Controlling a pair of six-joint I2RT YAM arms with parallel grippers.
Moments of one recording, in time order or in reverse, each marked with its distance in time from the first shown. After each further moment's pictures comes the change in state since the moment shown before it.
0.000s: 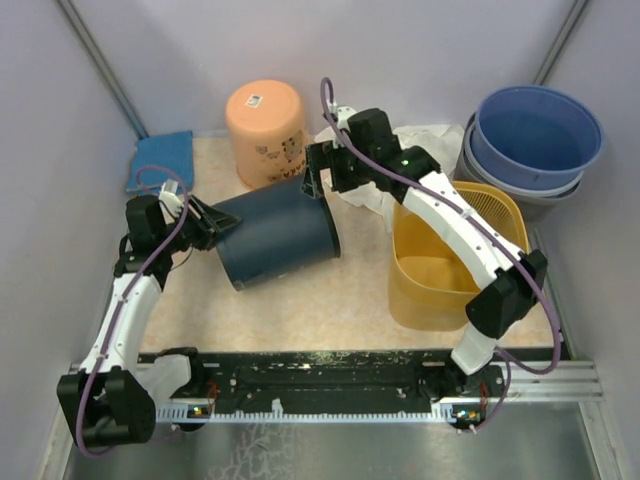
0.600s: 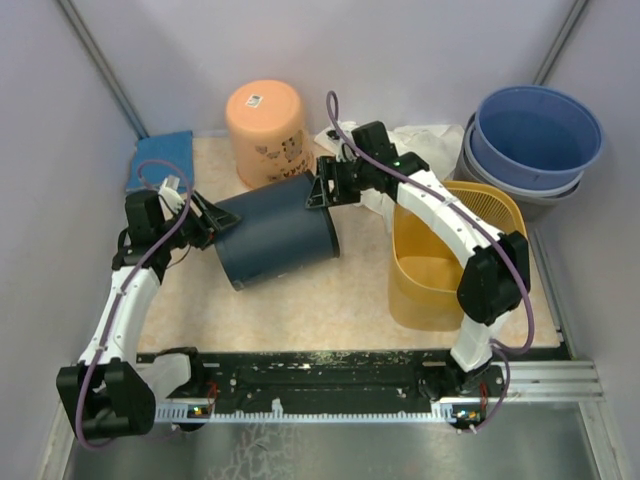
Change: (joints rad) left arm 0.002 0.040 0.048 -0.072 -0.005 0.128; right arm -0.085 0.109 -0.134 0.079 -0.284 0.090
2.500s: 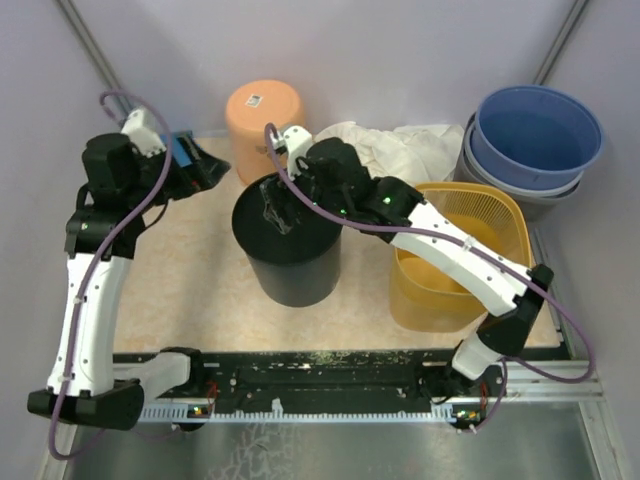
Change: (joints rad) left arm -0.089 0.027 0.629 -0.411 -0.314 0.257; right arm 0.423 -0.151 0.145 -0.013 0.474 -0.252
